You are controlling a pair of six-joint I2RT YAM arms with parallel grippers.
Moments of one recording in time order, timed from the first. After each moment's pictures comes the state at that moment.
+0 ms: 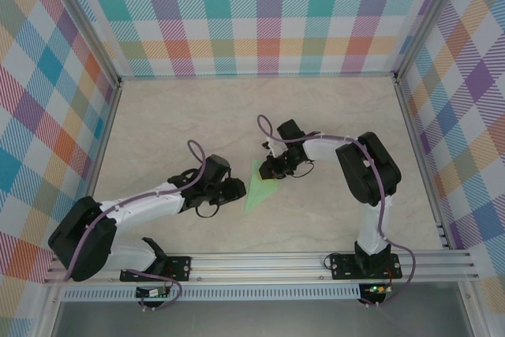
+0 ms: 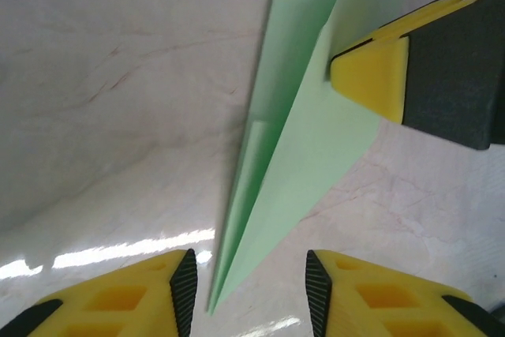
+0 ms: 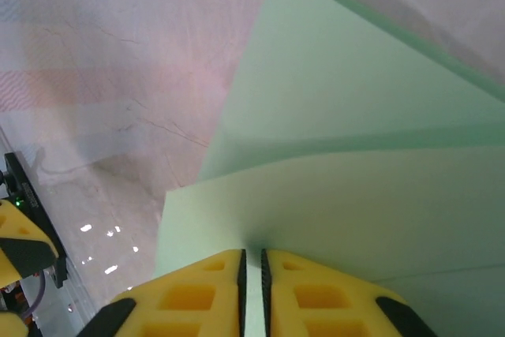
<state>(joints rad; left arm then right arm) -0.74 1.33 0.66 -0.26 0.15 -0.97 0.55 1.96 1.15 -0.43 -0.70 0.29</state>
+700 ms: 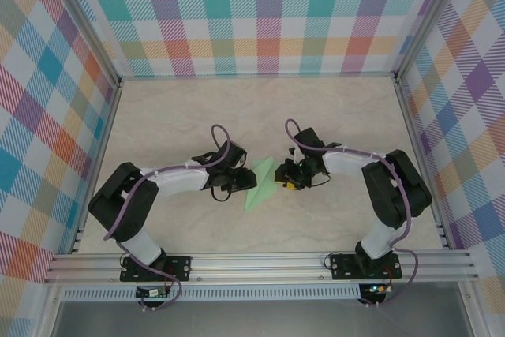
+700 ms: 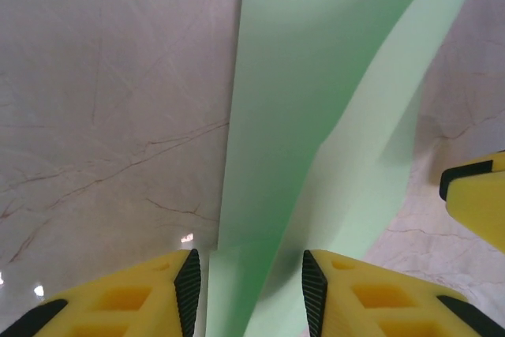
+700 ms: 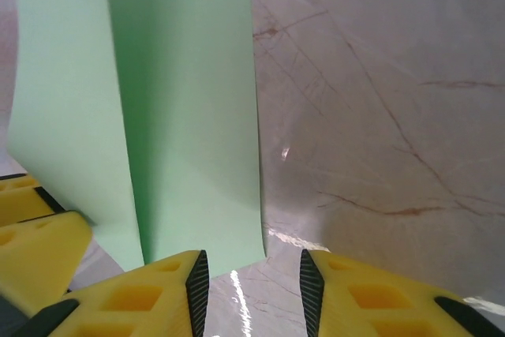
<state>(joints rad) -0.69 1.65 0.86 -0.27 0.21 -0.81 0.50 1.70 0.88 -0.39 -0.52 0.75</state>
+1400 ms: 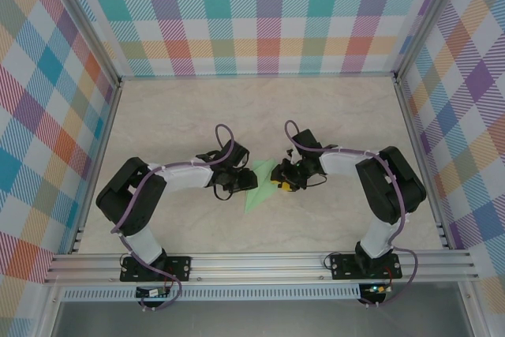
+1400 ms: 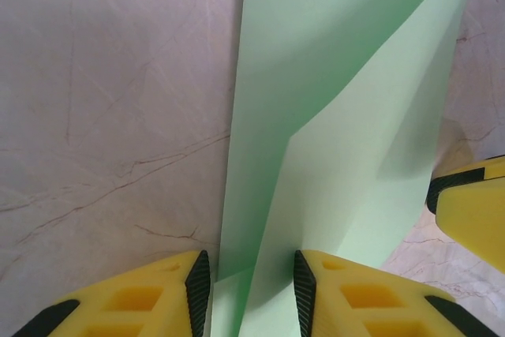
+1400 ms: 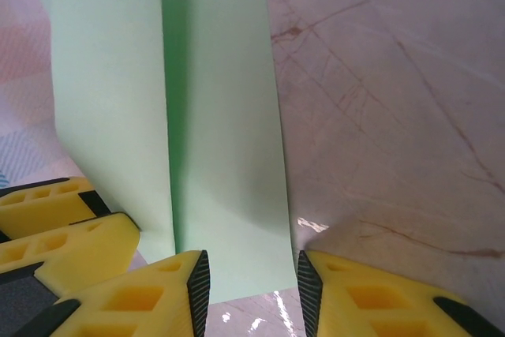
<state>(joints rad) -0.69 1.71 0.90 -0.28 0.23 -0.79 0.52 1.75 0.88 -0.30 -0.58 0.85</state>
